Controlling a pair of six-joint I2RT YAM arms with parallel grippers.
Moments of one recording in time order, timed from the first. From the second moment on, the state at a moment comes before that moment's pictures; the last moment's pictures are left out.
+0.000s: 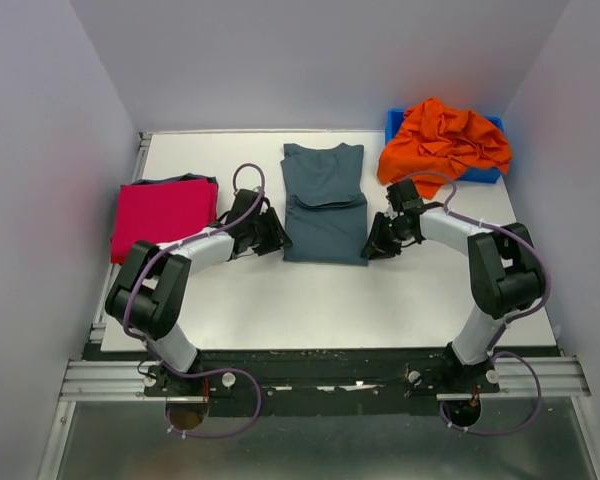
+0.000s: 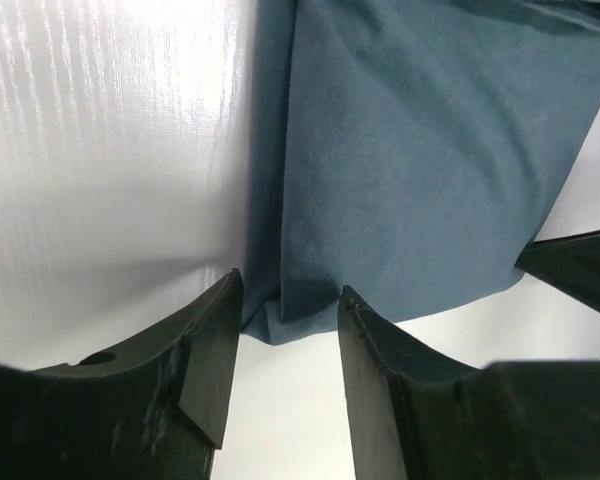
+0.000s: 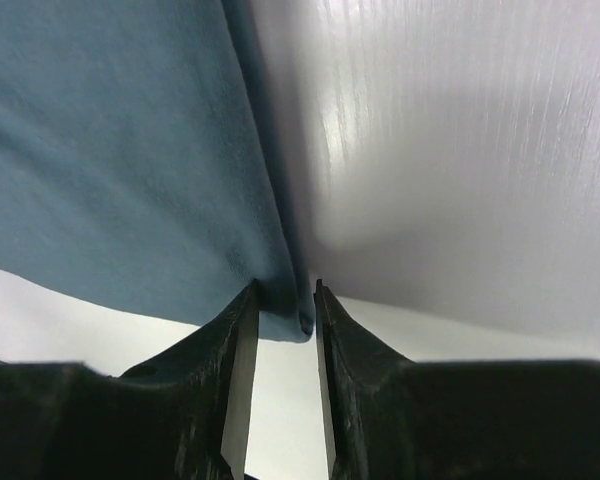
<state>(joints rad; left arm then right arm) -0.42 1.64 0.87 -0.05 0.21 -0.75 0.30 1.76 1.05 -0.43 -0.28 0.57</state>
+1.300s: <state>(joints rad) -0.47 1.65 0.82 -0.04 0.19 -0.73 0.31 1.72 0.97 -0.40 -0.29 0.54</state>
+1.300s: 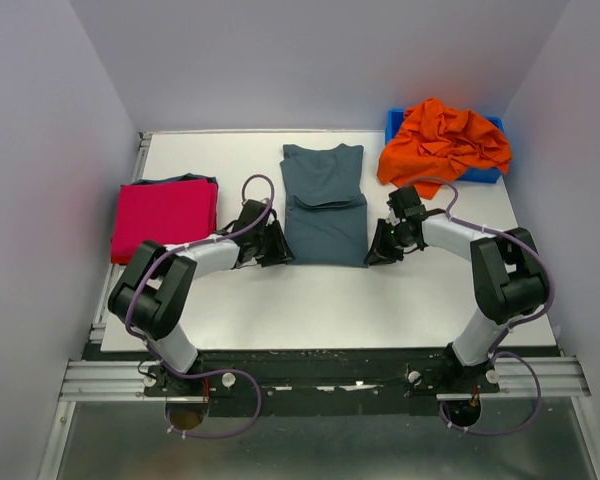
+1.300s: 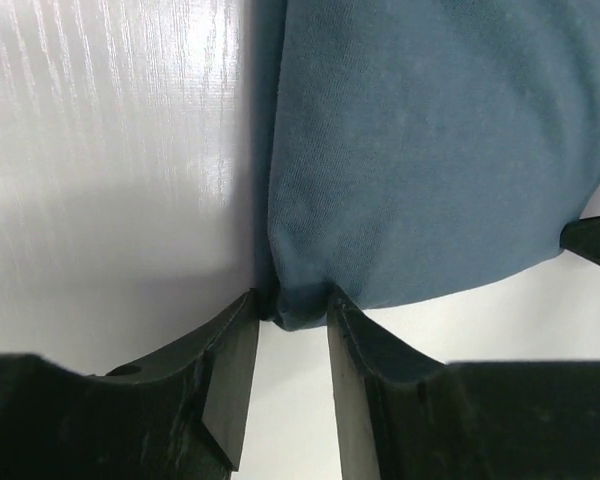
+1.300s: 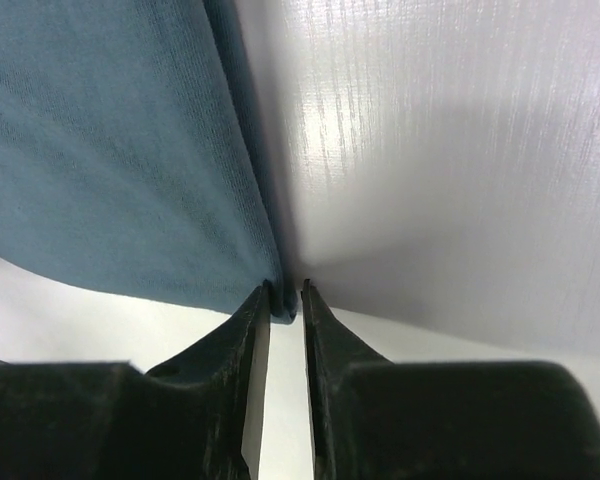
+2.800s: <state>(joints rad) -0.71 1.07 0.89 -0.53 -0.04 -0.80 0.33 1.13 0.98 -0.74 -0.30 0.53</state>
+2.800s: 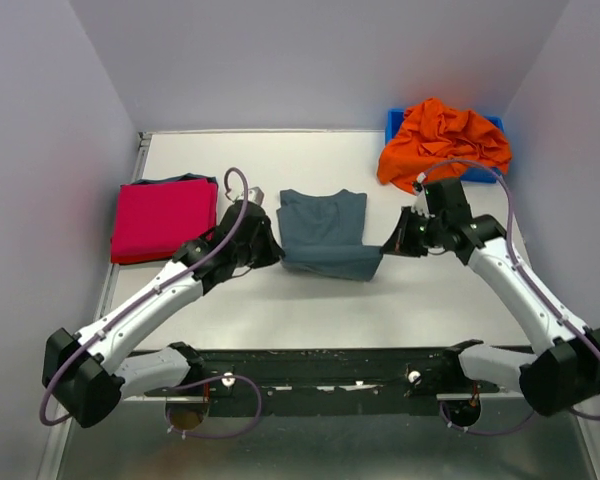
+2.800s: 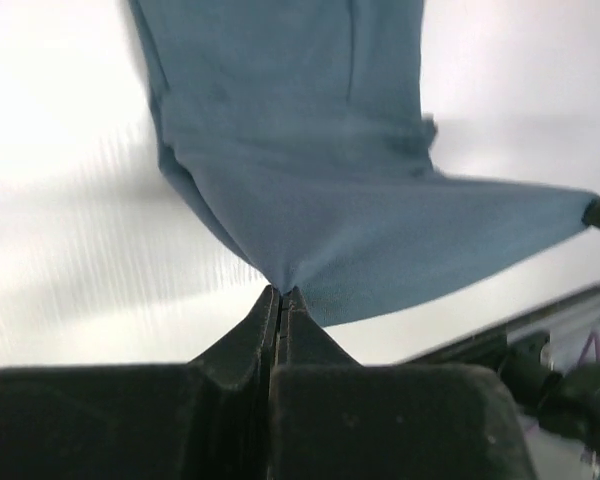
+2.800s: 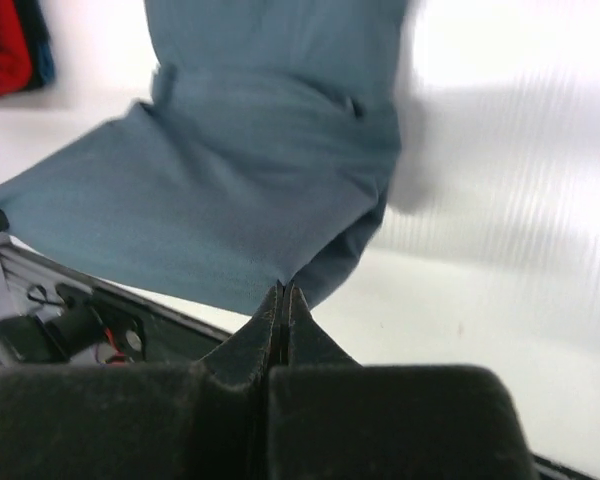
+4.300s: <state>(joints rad) -0.27 2.16 1.59 -0.11 0.22 -0.67 0.11 2.07 1.63 -0.61 -0.33 0.56</state>
